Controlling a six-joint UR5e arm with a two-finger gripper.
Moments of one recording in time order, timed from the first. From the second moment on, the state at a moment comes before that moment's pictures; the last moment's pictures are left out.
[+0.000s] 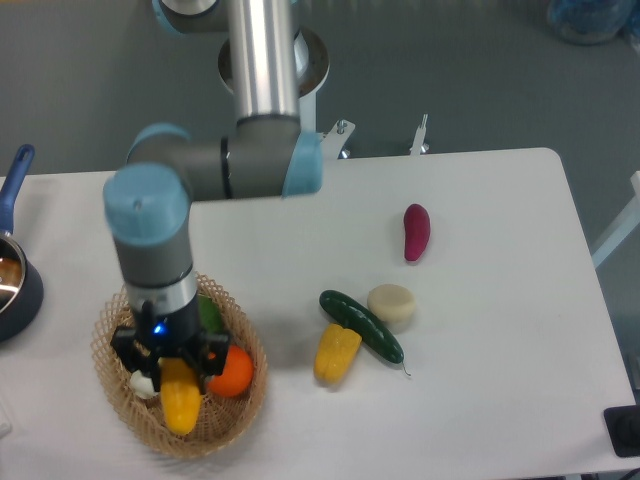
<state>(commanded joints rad) 2.17 -1.92 -1.47 -0.80 1.51 0.22</state>
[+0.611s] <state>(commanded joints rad) 2.38 -1.82 -1.46 -0.80 1.40 0.41</state>
